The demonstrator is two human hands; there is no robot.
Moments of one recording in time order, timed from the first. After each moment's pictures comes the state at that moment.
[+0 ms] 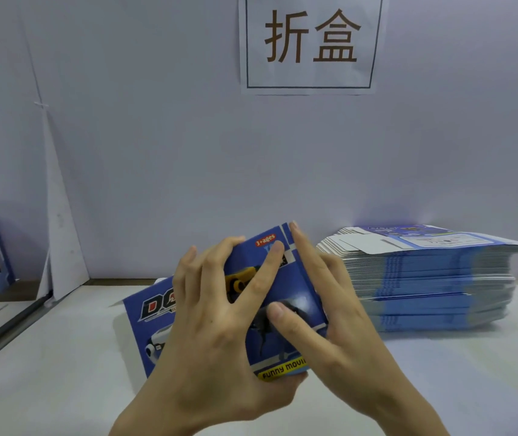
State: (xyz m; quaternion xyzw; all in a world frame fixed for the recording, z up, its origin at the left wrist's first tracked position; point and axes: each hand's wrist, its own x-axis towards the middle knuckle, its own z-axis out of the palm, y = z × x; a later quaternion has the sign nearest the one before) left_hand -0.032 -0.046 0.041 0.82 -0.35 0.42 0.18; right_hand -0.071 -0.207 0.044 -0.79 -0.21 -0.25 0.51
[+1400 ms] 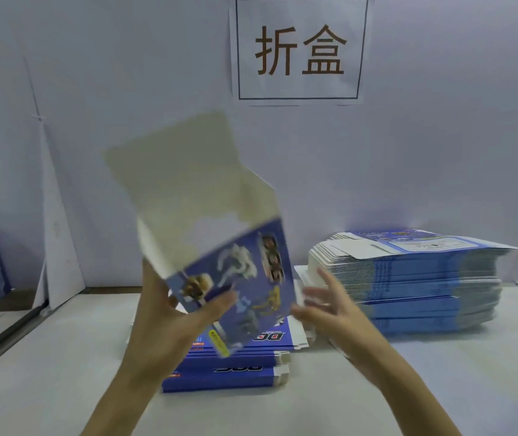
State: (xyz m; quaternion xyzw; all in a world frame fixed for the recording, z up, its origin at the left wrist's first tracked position) left_hand 0.006 -0.028 0.036 0.71 -0.22 0.23 0.63; right_hand -0.028 -0.254 0.021 -0.77 -0.01 -0.09 0.63
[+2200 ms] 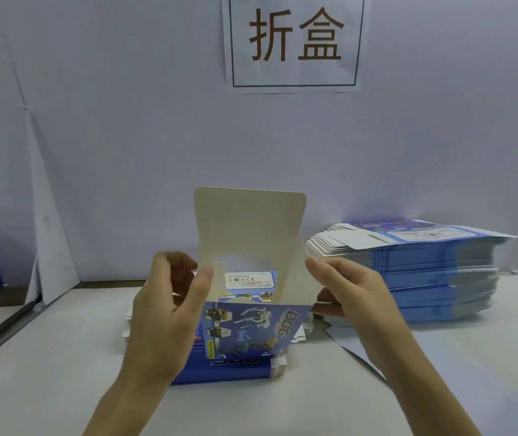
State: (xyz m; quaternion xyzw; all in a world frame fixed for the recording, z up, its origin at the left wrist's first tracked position) left_hand -0.003 -0.037 0.035 0.75 -0.17 0.28 0.58; right_hand -0.044 -0.249 0.046 -0.69 -0.02 -0.18 0.70
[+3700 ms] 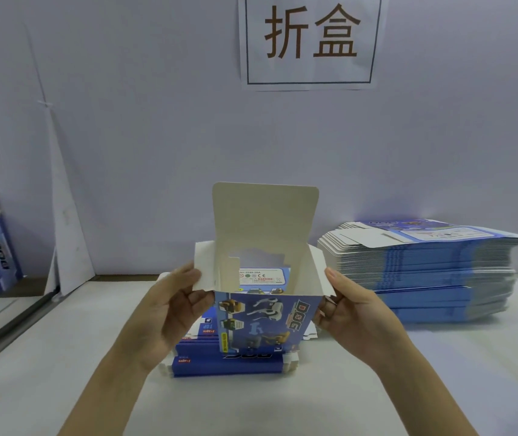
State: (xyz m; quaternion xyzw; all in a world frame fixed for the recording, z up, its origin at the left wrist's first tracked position) left_hand 0.028 -0.004 0.027 0.44 -0.11 -0.13 0.88; right_hand -0.019 -0.253 0.016 -0.45 0.01 0.00 0.90
